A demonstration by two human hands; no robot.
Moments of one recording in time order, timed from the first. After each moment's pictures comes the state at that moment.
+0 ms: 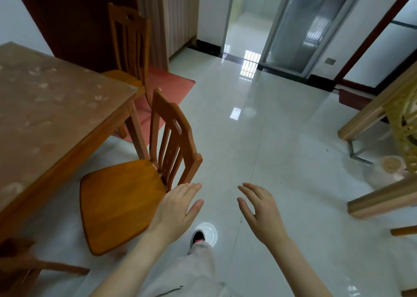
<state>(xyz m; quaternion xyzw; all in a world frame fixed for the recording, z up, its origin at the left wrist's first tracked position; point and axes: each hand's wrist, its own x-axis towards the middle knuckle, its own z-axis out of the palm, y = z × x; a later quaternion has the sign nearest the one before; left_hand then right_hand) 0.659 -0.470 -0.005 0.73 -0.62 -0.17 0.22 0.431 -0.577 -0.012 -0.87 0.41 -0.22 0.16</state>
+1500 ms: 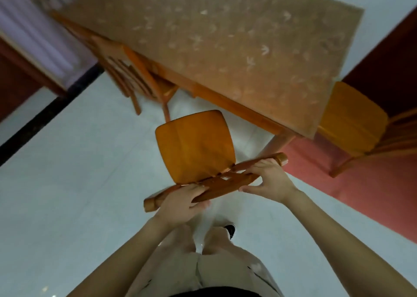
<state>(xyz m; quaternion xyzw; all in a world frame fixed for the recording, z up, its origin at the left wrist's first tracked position) 0.704 -0.780 -0.053 0.93 0.14 -0.09 0.32 0.929 -0.978 -0.055 -0.83 -0.49 0.20 0.17</state>
